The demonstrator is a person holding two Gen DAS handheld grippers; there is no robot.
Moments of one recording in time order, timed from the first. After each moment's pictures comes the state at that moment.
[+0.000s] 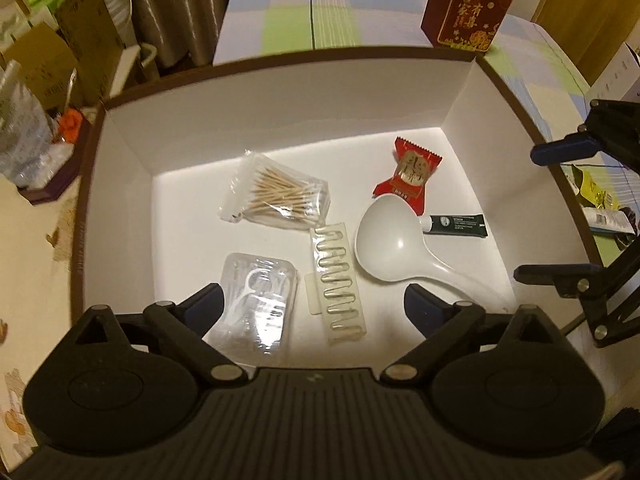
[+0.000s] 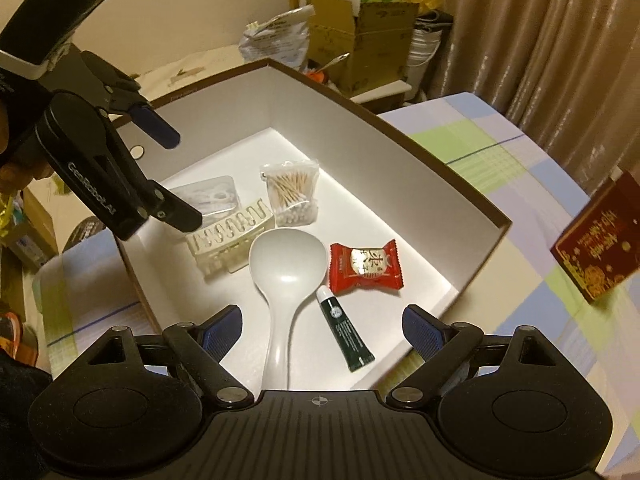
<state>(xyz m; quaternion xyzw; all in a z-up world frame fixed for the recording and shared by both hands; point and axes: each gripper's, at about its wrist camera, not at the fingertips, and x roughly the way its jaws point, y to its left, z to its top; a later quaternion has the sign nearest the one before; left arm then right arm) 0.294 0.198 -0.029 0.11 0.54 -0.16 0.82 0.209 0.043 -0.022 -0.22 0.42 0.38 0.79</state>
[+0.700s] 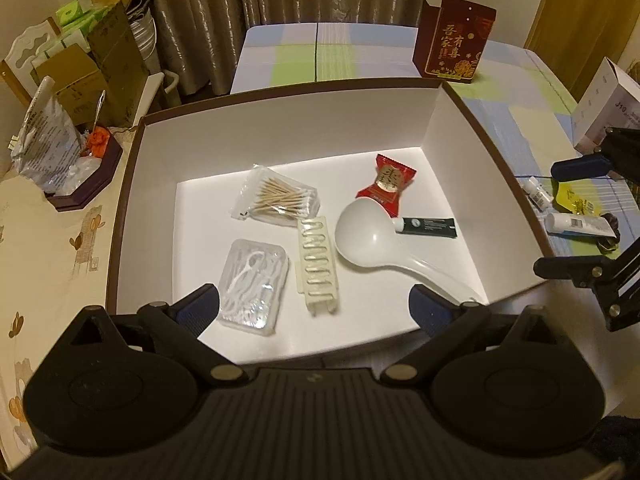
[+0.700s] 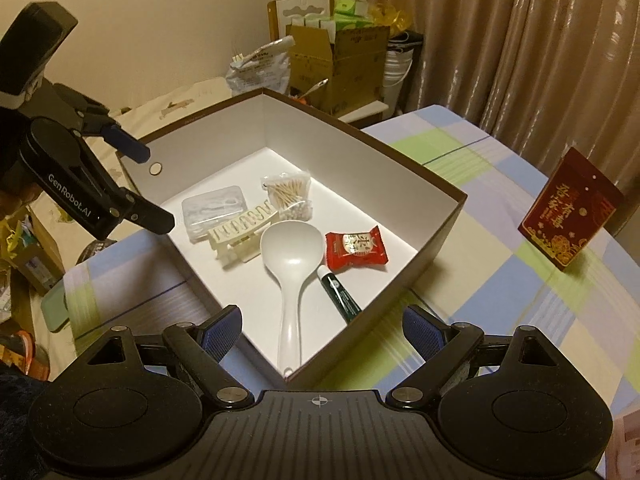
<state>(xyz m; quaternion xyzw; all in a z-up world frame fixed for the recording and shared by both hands) 0.230 0.194 0.010 0.10 0.50 -0.14 0.85 0.151 -0.005 0.011 -0.18 0.39 0.37 0.83</state>
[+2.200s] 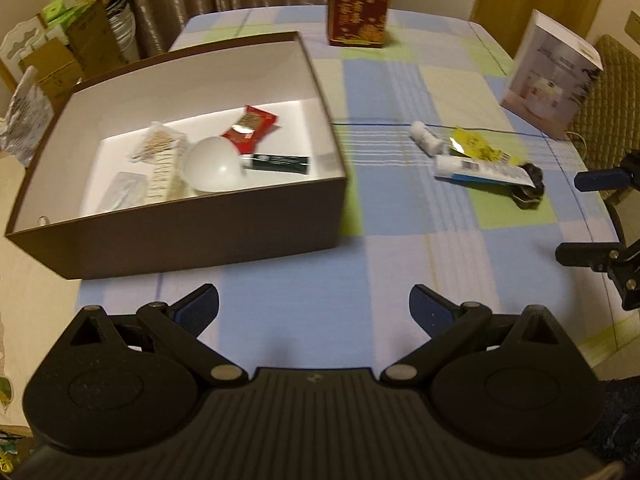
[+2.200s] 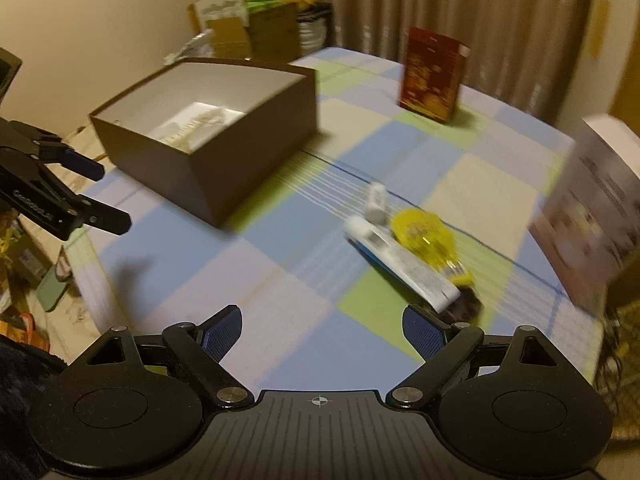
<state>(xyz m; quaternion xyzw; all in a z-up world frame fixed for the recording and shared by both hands) 0.103 0.056 0.003 0.09 0.50 -0.15 0.85 0.053 -0.213 0.004 -0.10 0.44 0.27 0.85</state>
